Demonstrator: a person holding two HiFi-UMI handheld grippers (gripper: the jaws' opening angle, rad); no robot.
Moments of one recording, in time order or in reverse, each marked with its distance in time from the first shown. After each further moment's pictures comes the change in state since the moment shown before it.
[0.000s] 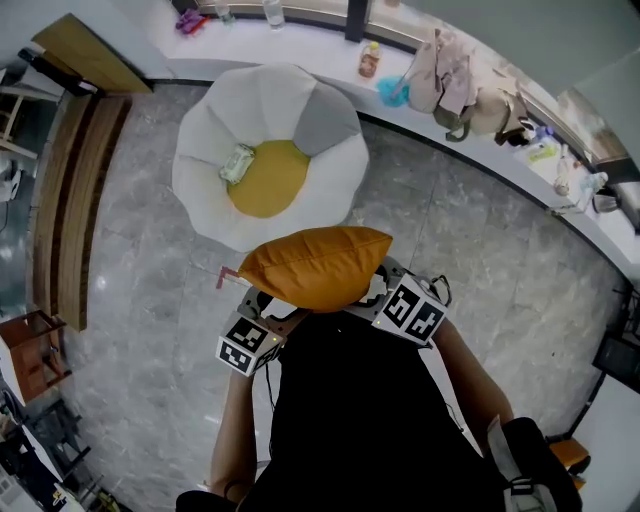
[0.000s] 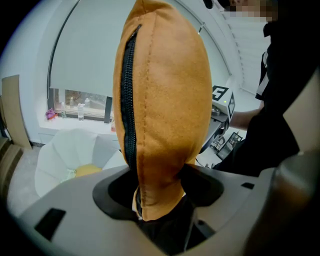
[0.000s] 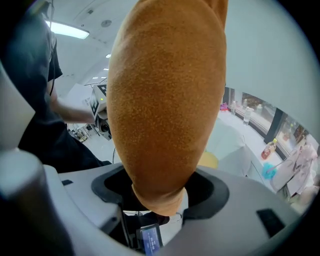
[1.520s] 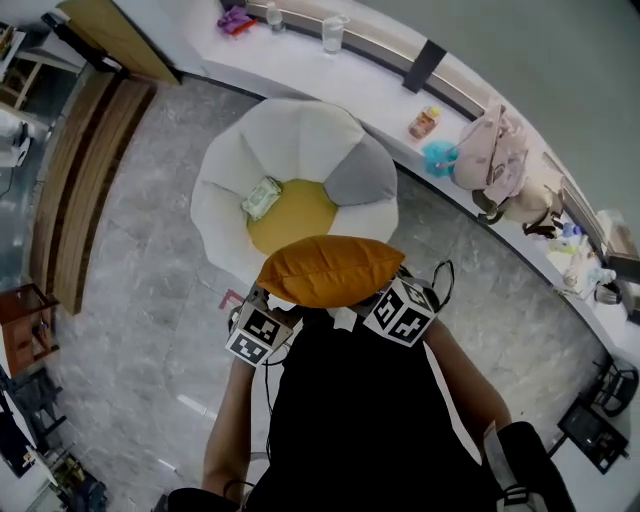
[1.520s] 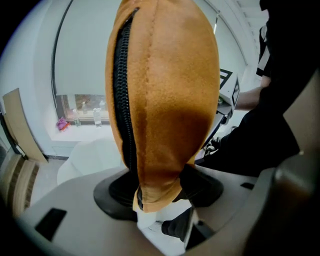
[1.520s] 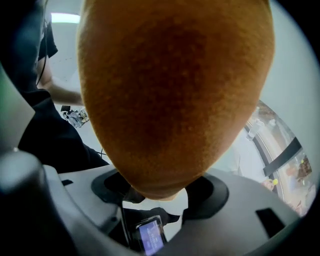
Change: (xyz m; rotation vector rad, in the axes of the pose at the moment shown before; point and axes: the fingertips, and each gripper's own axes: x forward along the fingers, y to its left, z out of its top) left arm 0.055 0.237 0.108 0.037 0.089 0.143; right arm 0.088 -0.230 0.123 -0.164 0.179 0.024
